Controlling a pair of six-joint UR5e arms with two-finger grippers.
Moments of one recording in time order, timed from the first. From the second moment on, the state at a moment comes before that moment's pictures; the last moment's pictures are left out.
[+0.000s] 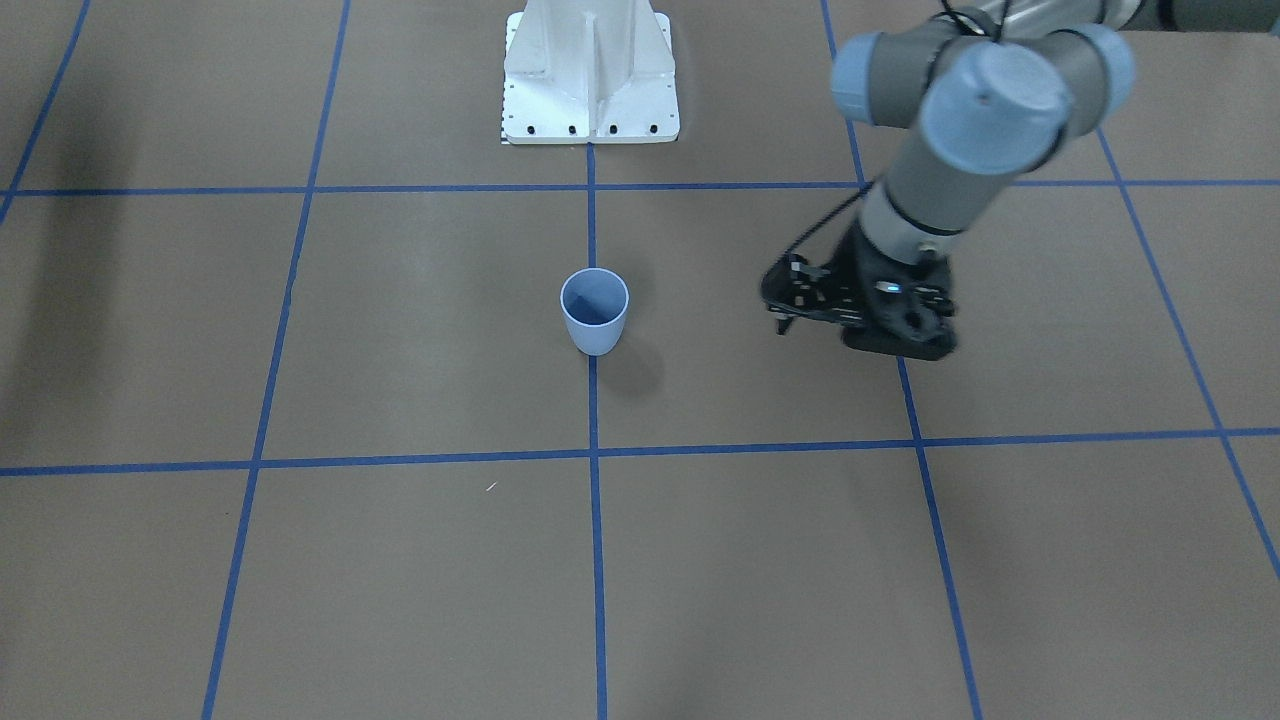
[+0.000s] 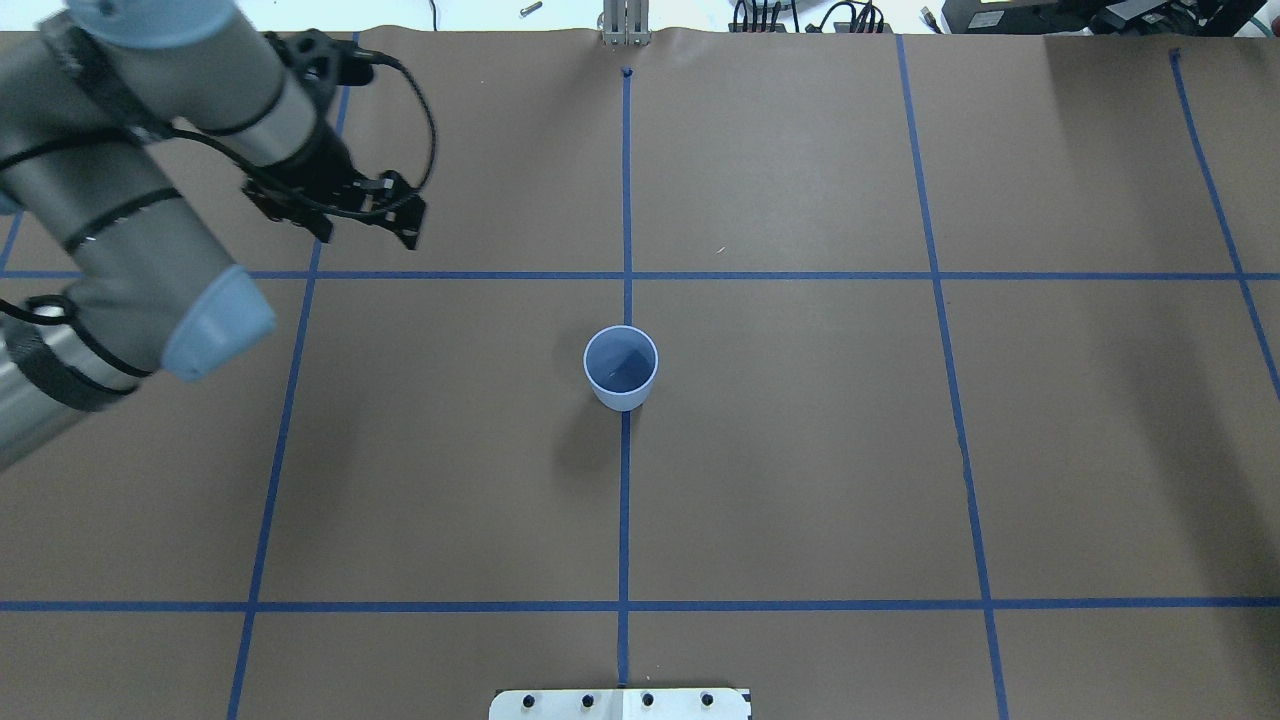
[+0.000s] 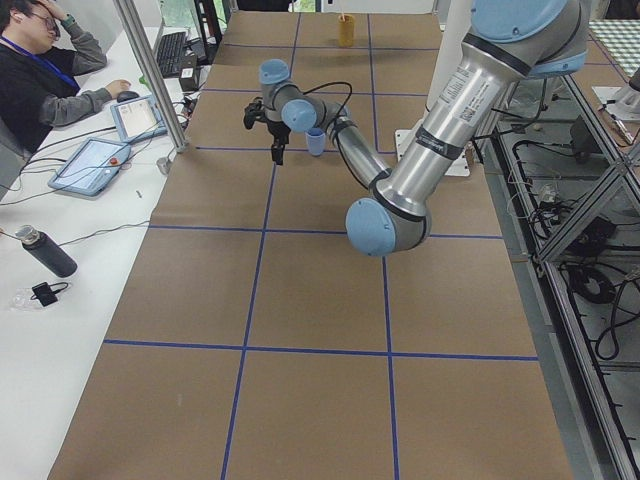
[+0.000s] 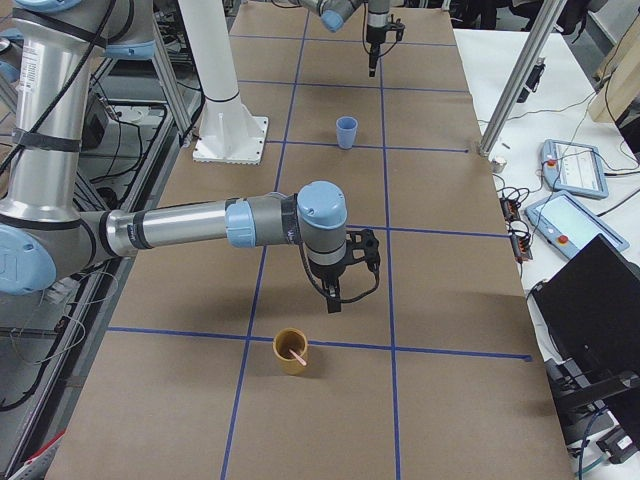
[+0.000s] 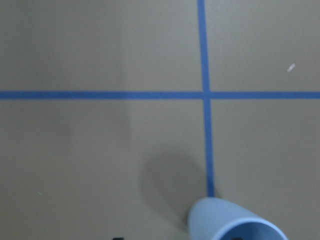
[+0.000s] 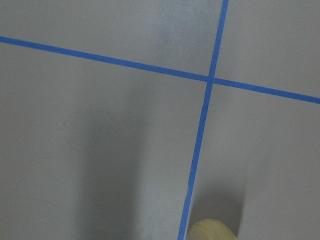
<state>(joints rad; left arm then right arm) -0.95 -2.08 -1.75 -1.56 -2.22 -0.68 1.55 -1.79 1.97 -1.61 2.34 -0.07</state>
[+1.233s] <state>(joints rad) -1.52 -1.82 -1.40 -1.57 -2.35 0.42 1.63 -2.02 1.84 -1.06 2.24 0.57</state>
